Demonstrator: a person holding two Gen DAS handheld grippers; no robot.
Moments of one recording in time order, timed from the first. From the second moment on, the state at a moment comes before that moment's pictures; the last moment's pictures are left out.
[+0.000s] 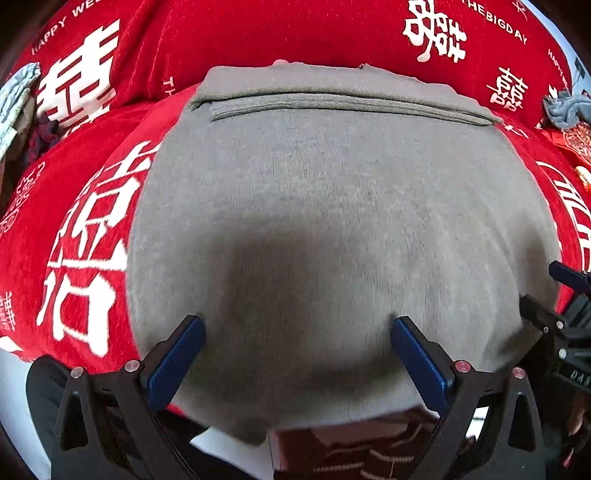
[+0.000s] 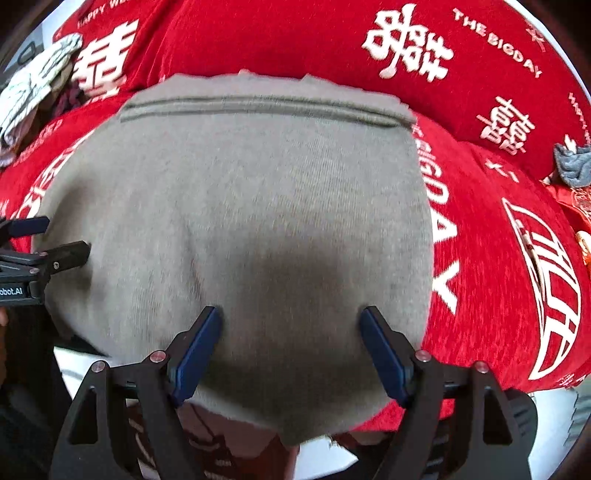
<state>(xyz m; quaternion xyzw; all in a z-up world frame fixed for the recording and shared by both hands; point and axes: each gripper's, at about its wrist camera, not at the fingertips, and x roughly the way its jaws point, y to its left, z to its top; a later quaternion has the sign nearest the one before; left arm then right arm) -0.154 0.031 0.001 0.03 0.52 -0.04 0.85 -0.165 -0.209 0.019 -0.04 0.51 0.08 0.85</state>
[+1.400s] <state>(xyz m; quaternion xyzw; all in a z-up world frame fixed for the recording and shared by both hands) -0.050 0.079 0.047 -0.08 0.48 -0.06 0.87 -0.059 -0.268 0.050 0.16 0.44 0.10 0.88</state>
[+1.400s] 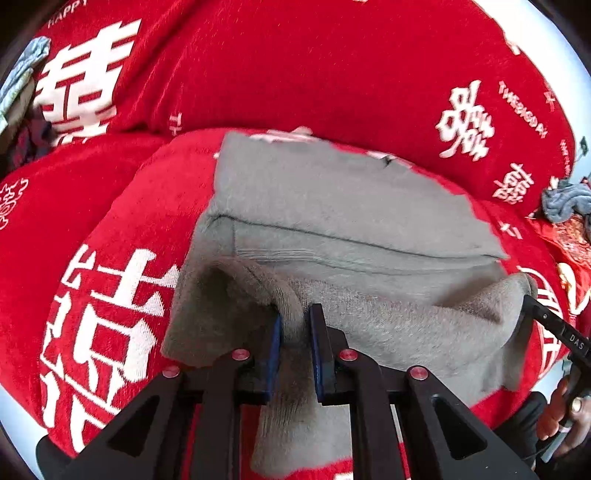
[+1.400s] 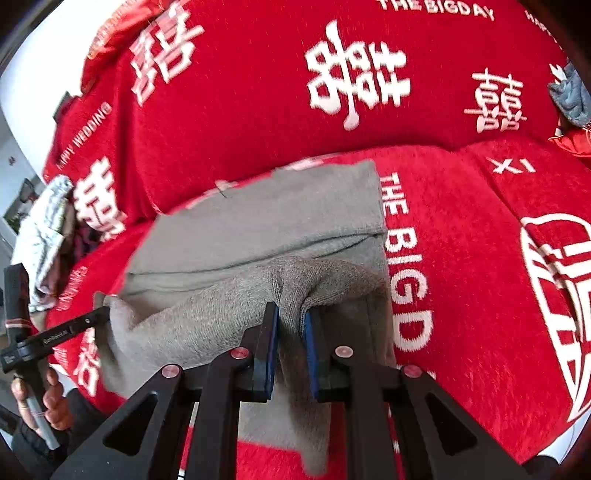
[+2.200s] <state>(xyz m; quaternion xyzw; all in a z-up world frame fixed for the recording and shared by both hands) -0.096 0.059 0.022 -0.08 0.51 -0.12 0.85 -0.094 -0.274 0.016 0.19 0.47 0.16 0.84</state>
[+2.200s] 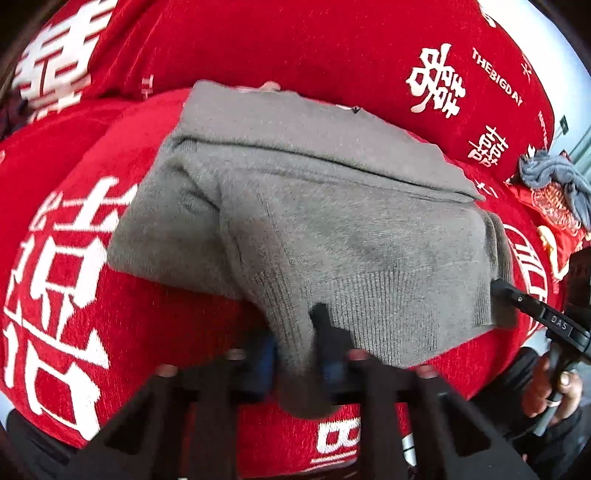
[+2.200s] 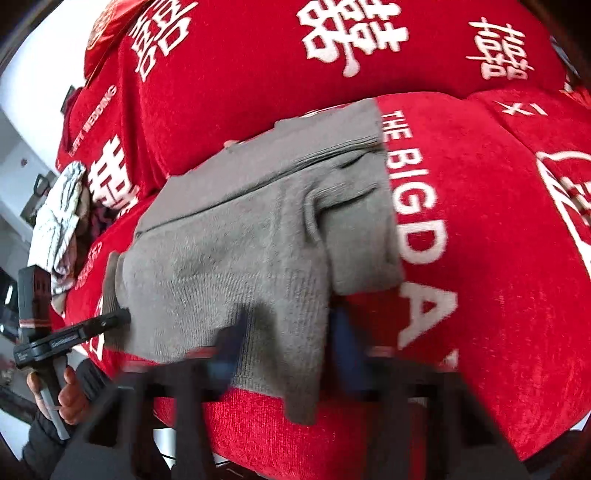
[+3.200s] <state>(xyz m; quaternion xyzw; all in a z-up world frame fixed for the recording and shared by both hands) -0.036 0.091 0.143 -0.15 0.37 -0.09 0.91 -0.031 -0.295 0.144 0.25 0.34 0.15 0.89</state>
